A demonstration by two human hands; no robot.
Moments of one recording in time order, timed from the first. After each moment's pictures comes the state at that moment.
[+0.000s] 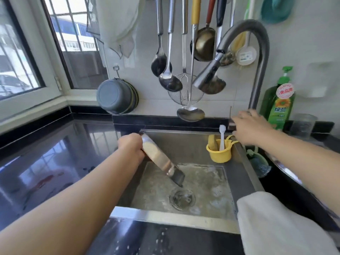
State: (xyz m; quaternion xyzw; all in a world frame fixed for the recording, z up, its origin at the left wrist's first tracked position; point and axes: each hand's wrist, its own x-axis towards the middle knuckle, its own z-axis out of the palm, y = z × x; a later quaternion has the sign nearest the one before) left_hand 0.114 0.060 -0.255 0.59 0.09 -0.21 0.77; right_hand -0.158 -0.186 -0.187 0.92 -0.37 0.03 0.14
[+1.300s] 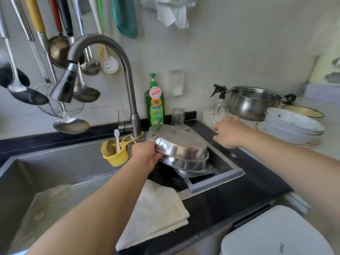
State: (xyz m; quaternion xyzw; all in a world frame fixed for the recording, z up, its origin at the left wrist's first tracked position) left_hand -0.228 -0.136 -0.237 0.54 -0.14 -0.47 0.69; right_hand -0.474 -0.189 -0.146 0.82 -0.57 -0.01 0.06
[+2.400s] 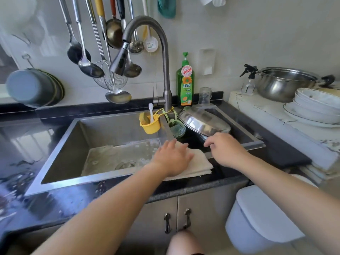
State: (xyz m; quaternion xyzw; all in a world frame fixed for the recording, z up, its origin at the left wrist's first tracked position) left_hand -0.248 0.032 -0.268 0.76 -0.64 -0.13 0.07; right_hand -0.431 -0.048 -0.229 0.88 -0.45 0.12 -0.10
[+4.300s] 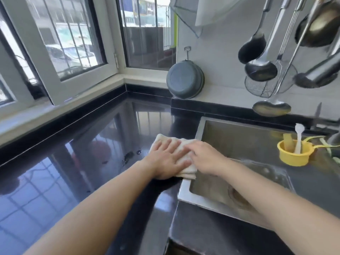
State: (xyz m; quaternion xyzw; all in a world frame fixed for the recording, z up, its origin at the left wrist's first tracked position) left_hand 0.147 0.254 -0.297 0.85 -0.53 -0.01 -0.03; right_hand 0.035 0.107 -0.261 0.98 -0.11 0.01 -0.19
